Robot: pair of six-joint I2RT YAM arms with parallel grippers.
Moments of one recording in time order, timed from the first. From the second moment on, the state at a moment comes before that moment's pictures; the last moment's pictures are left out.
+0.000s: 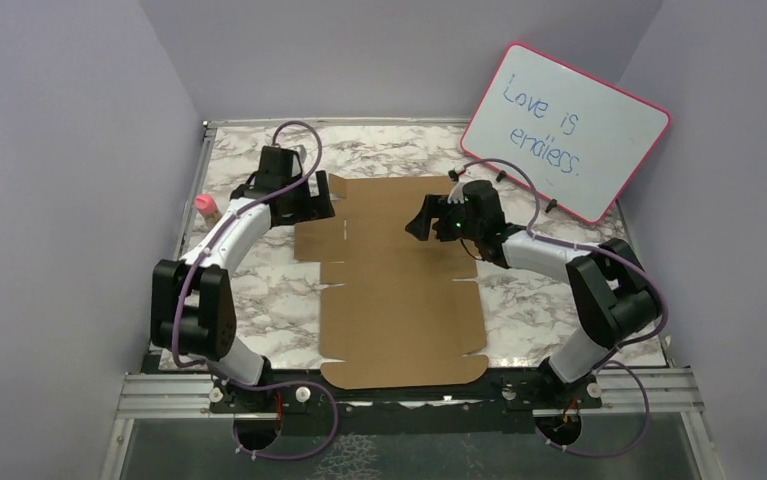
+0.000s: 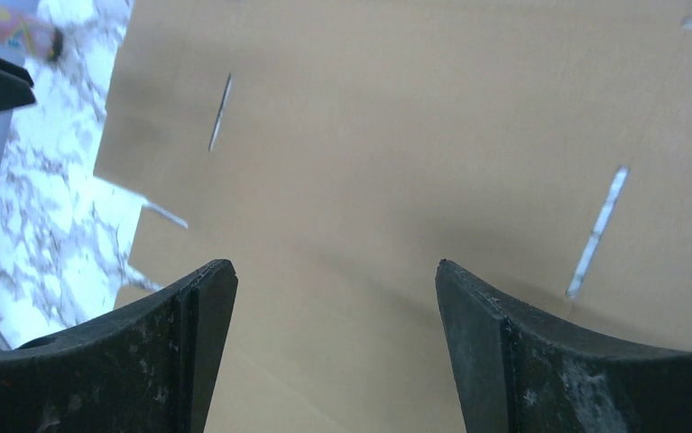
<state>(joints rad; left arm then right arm) -0.19 1.59 1.19 -0.47 0.14 -0.31 0.49 1.66 0.87 0.29 -0.24 0.46</state>
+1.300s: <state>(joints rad) -0.01 1.45 0.88 -0.29 0.32 -0.38 0.55 1.70 0.70 0.48 -0.41 0.59</state>
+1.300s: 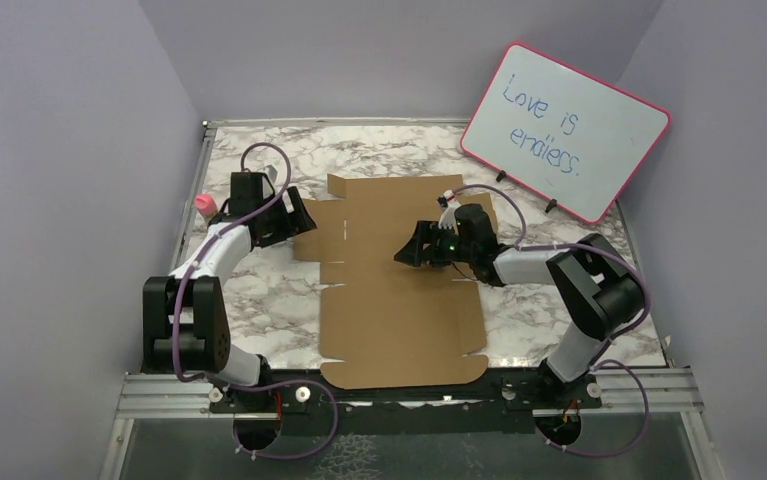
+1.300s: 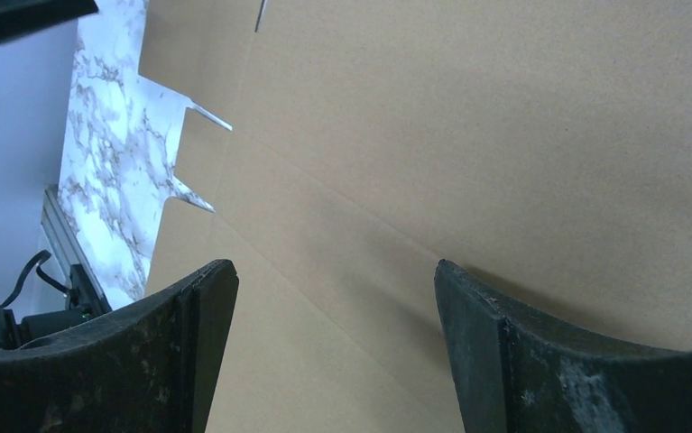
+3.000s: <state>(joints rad) -0.32 1.61 1.15 -0.55 -0.11 -0.29 0.55 1.76 0.64 0.66 -0.37 0.60</state>
